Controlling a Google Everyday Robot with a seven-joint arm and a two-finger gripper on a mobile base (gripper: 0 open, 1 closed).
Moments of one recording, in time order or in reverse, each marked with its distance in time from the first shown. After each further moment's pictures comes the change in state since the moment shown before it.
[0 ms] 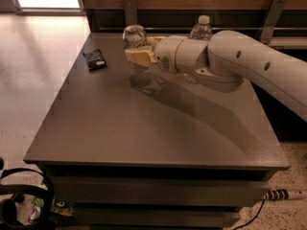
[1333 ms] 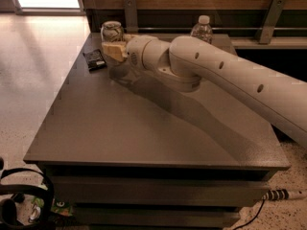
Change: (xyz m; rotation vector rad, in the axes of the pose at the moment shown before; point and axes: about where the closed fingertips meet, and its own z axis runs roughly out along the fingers) arm -0.011 0.007 0.083 0.061 -0.074 0.093
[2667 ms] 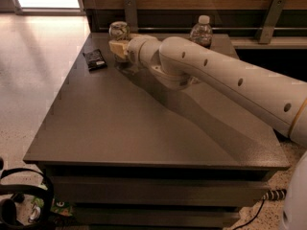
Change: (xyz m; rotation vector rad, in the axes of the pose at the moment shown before) arm 0.021 -0.051 0.029 0.168 0.038 -0.016
